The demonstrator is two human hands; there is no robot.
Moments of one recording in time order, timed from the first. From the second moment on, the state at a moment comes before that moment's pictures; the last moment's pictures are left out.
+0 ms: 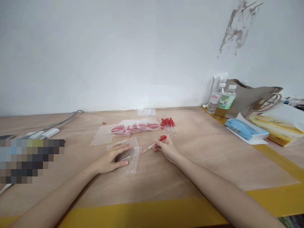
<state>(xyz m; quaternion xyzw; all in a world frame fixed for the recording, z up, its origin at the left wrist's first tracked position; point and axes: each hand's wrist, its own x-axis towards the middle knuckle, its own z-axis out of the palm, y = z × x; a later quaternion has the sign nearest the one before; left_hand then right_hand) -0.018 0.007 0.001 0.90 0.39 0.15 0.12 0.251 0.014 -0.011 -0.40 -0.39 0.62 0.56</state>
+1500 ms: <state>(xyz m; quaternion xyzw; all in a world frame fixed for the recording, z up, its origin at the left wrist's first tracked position) -0.033 0.018 0.019 0.92 0.33 0.18 0.12 0.269 0.047 -0.013 -0.45 -0.43 0.63 0.47</state>
